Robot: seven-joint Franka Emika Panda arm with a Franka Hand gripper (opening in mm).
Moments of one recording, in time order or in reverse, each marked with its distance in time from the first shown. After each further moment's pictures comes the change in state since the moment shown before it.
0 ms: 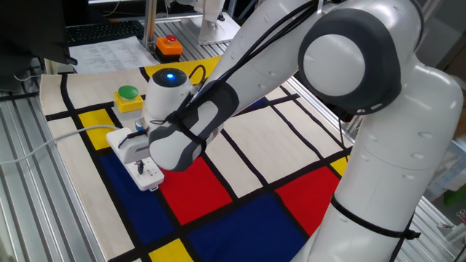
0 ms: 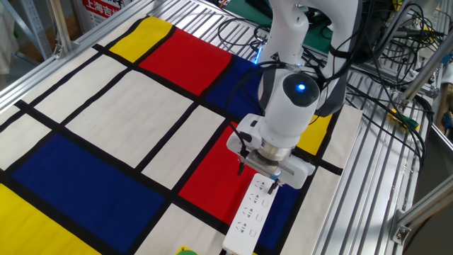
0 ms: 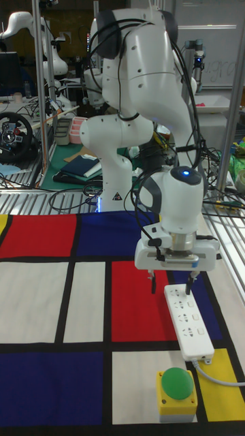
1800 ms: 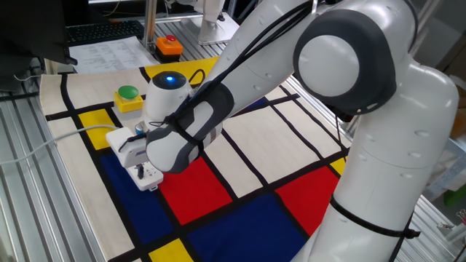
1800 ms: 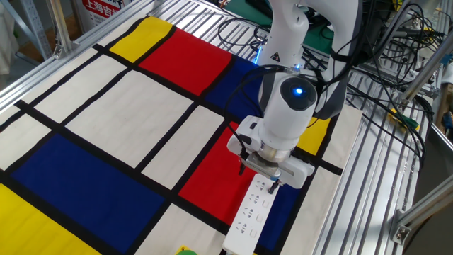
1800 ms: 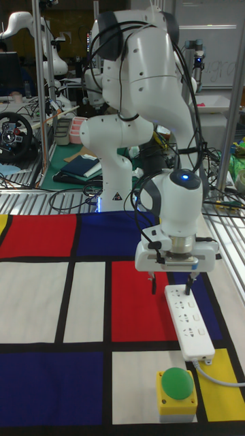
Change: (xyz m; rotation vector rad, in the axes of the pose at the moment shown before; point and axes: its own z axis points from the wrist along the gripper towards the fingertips) arm 0.006 0.004 0.007 -0.012 0.021 -0.005
